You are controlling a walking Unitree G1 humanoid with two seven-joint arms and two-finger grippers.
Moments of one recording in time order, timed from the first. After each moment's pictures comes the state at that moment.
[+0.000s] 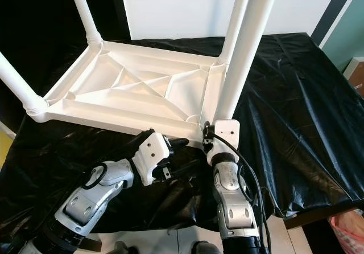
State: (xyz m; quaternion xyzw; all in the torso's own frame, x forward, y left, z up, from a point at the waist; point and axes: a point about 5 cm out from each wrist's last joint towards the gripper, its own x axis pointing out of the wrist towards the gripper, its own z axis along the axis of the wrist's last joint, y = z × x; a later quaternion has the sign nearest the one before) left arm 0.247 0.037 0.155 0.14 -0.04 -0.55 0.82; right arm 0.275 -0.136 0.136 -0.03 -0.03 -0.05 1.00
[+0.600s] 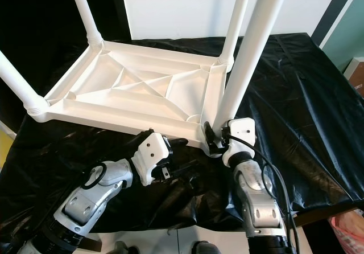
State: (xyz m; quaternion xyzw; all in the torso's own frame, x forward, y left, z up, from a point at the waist) left arm 0.247 0.038 0.155 0.14 -0.04 -0.55 0.82; right arm 0.275 -0.170 0.142 -0.04 -0.05 0.14 0.99
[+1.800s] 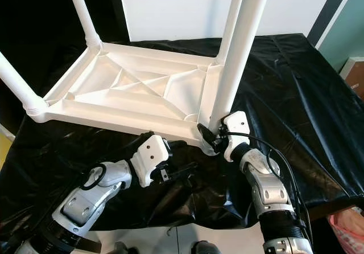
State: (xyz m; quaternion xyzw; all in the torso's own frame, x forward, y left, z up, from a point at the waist) left arm 0.246 0.040 0.151 0.15 -0.04 -0.55 0.82; right arm 0.297 -0.169 0.137 -0.07 -0.04 0.25 0.96
